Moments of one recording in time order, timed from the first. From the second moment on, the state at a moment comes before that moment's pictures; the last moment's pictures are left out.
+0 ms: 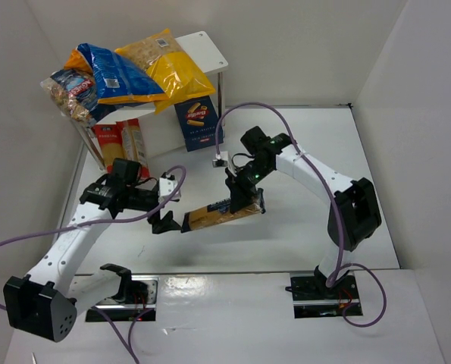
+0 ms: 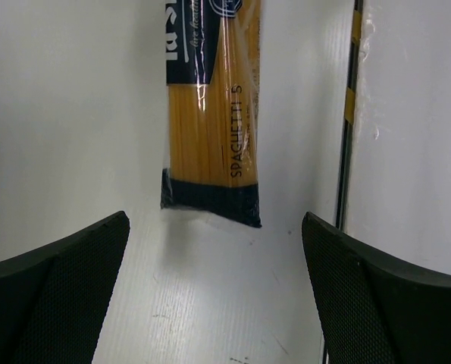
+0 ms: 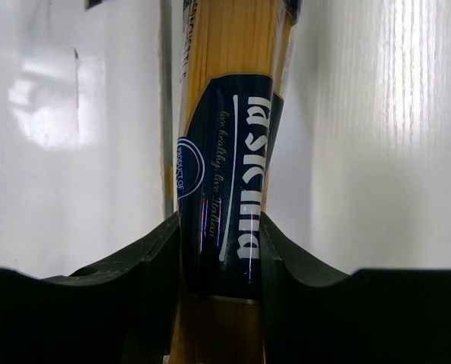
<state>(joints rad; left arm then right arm) -0.23 1.04 0.89 -0.85 0.88 0.85 0.58 1.72 1.43 -1.02 -0.86 -0.66</state>
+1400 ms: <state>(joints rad) -0.40 1.27 0.88 -0.58 0.91 0.67 0.57 1.81 1.70 -1.24 -1.02 -0.80</state>
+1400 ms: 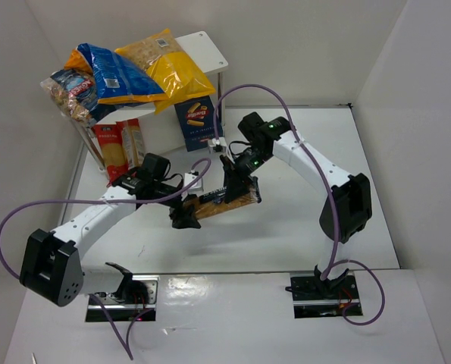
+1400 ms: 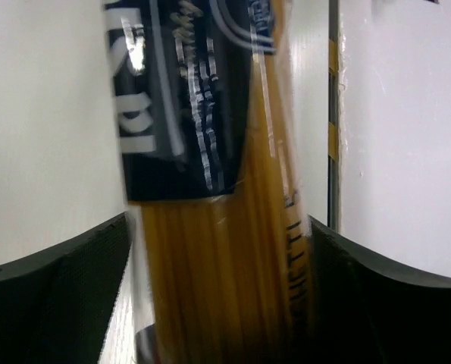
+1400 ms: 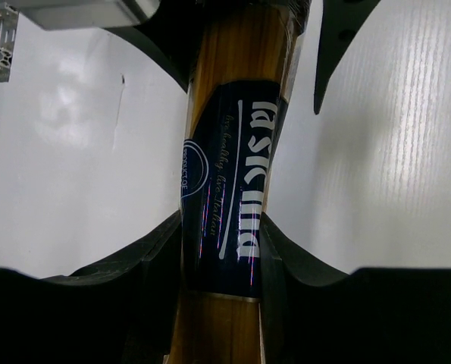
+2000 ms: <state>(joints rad) -0.42 1.25 0.94 -0.60 0.81 0.51 0.42 1.73 1.61 -1.01 -1.04 -0.52</state>
